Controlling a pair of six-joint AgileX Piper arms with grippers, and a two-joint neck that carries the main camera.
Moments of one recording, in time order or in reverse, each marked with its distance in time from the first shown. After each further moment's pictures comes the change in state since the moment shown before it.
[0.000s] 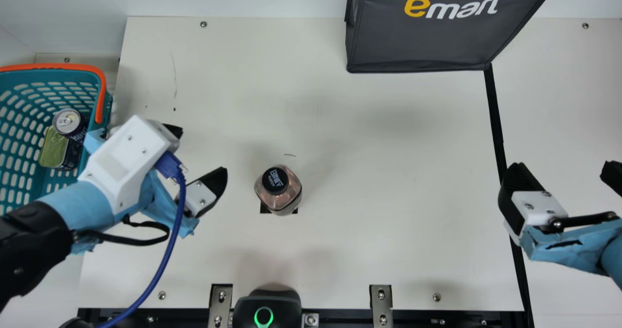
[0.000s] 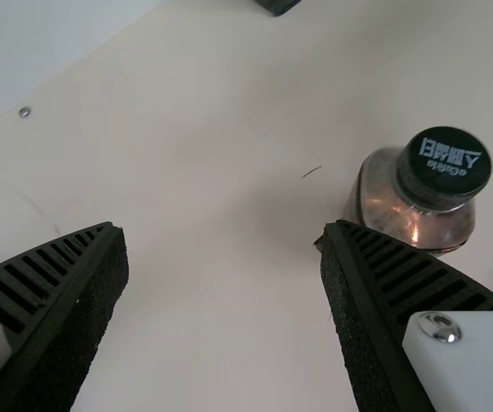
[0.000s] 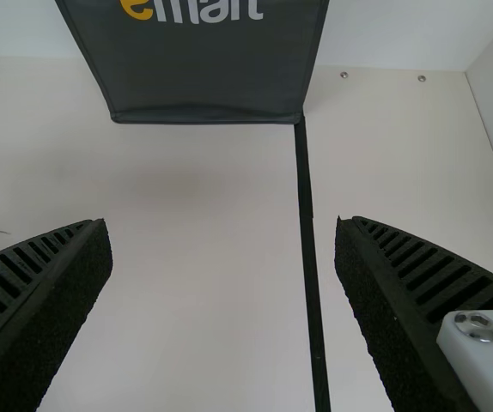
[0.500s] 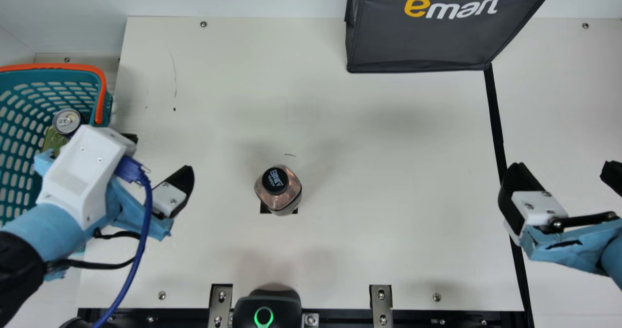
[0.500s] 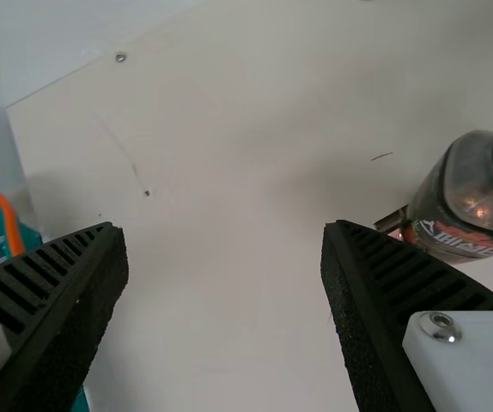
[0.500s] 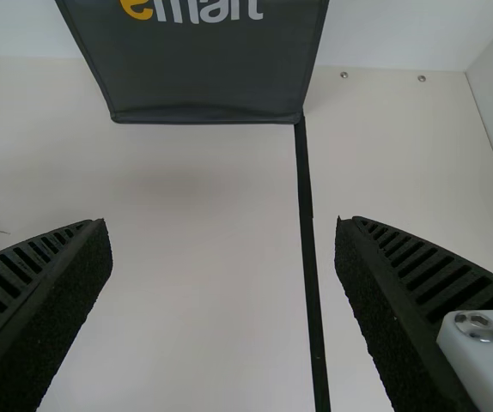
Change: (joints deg) left arm -1.1 -6.7 1.6 16.3 4.1 -19.8; right arm 0.0 0.0 0.0 0.0 0.0 0.0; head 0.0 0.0
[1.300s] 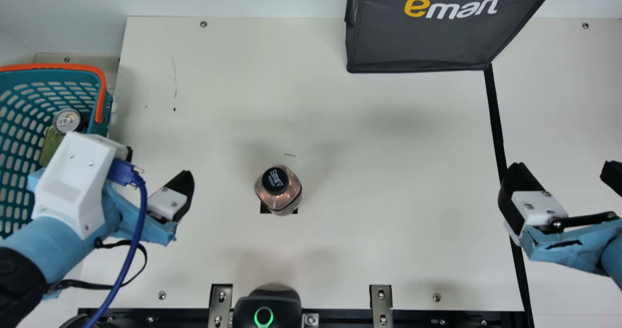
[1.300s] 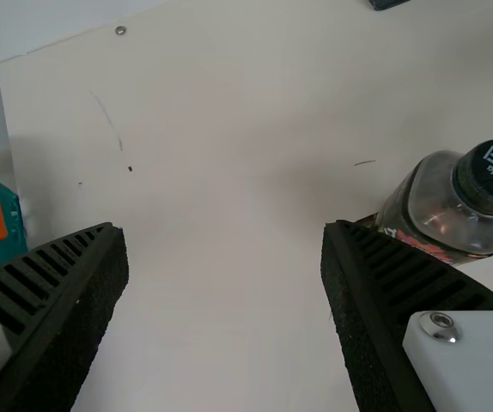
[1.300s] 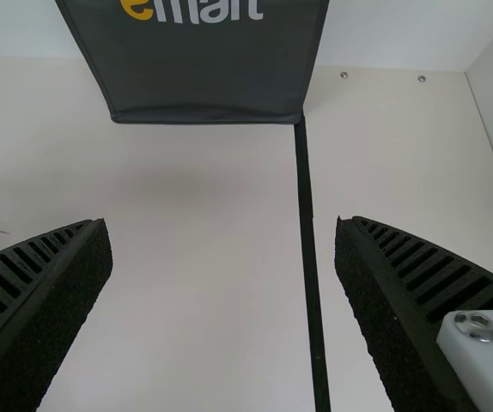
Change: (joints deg) left arm -11.4 0.1 -2.5 10.2 6.2 -22.2; right arm 0.0 0.0 0.0 0.0 0.0 0.0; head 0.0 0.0
